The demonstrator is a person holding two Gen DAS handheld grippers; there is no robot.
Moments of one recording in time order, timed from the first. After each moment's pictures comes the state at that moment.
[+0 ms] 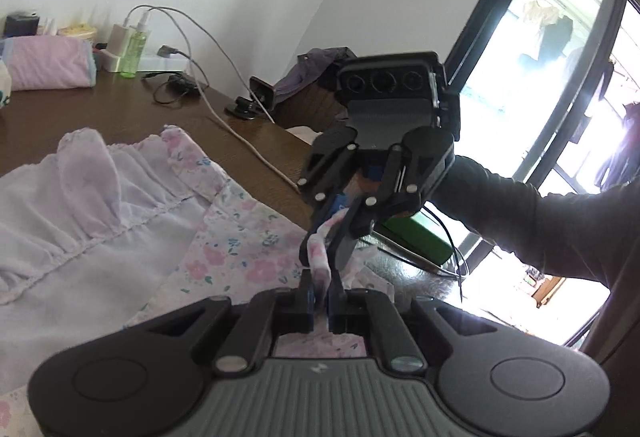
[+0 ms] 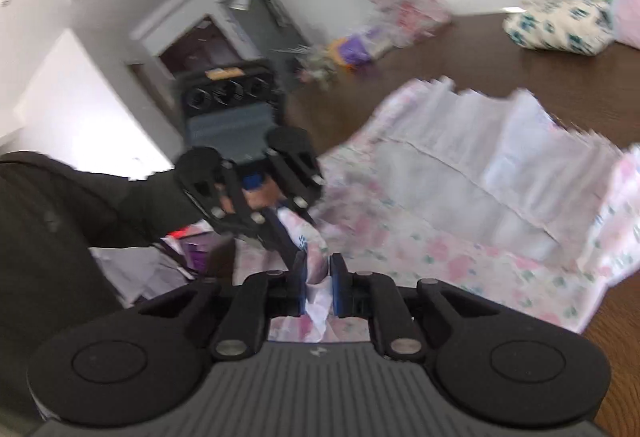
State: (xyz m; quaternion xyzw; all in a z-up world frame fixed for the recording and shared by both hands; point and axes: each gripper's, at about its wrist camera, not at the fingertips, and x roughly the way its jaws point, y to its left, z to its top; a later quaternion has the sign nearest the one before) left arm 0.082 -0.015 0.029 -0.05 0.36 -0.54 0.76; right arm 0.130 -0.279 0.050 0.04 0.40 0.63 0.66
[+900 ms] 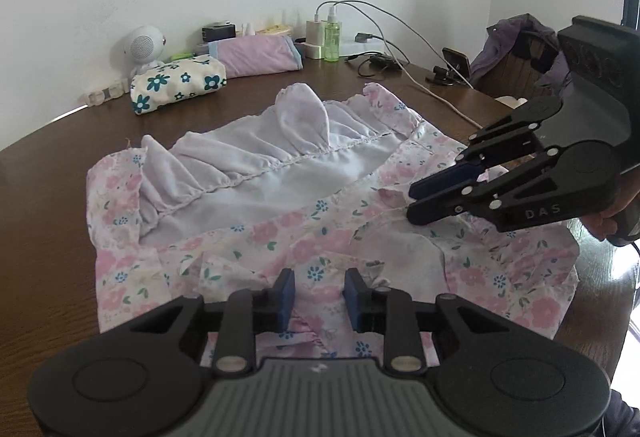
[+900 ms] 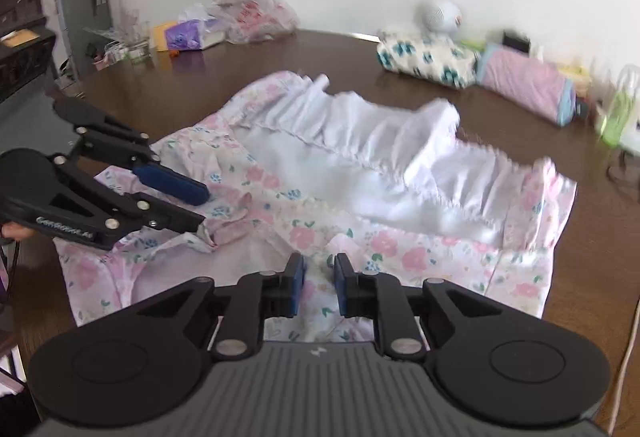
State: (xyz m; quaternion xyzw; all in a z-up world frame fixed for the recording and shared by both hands) left arm -0.003 0.012 0.026 0.11 0.35 -0.24 0.90; right arm 0.038 -0.184 0.041 -0.12 0.32 0.36 0.87
